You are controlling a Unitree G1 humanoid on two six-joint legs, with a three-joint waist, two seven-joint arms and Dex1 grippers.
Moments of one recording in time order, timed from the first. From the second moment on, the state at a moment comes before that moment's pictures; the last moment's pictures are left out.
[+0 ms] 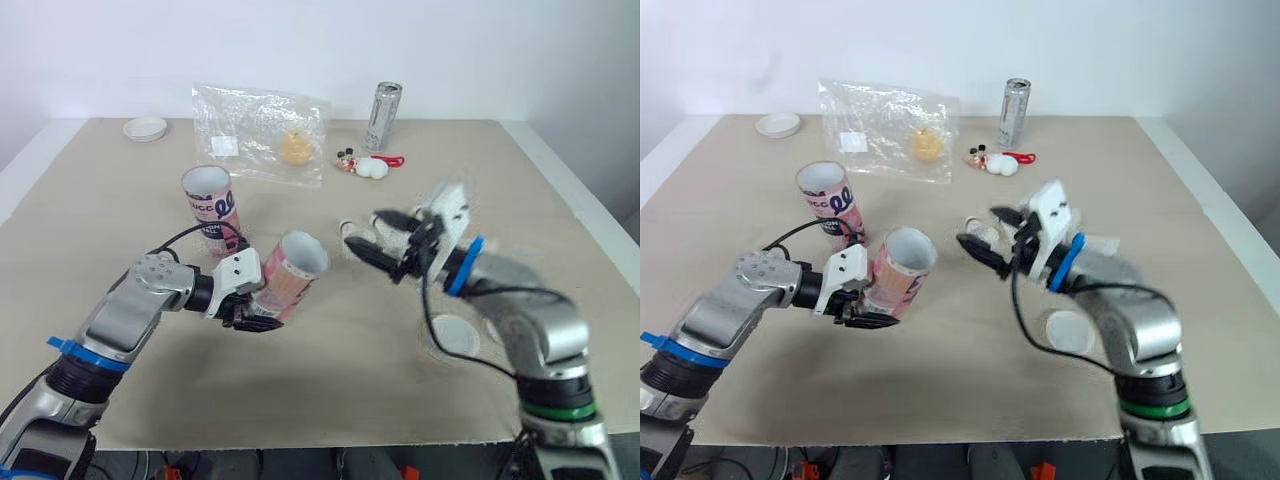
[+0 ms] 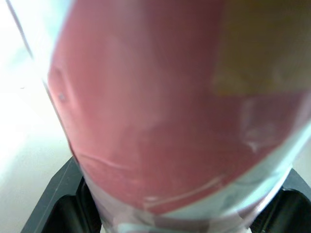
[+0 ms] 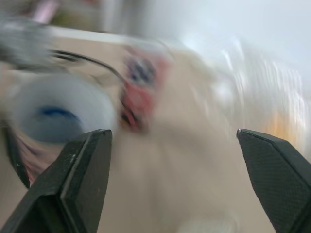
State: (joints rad) left arm -0.48 0.73 -0.25 -0.15 -0.23 0.53 -1.19; right arm -0.40 -0.47 -0.04 -0.36 0.53 0.71 0.57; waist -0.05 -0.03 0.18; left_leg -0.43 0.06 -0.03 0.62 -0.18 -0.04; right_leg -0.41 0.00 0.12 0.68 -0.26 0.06
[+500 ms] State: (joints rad) left arm -0.49 0.77 -0.25 -0.14 -0.23 0.53 -1.21; right arm -0.37 -0.28 0.09 -0.31 0.38 0.77 0.30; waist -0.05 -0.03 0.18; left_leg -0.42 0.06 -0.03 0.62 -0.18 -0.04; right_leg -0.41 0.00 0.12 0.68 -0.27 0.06
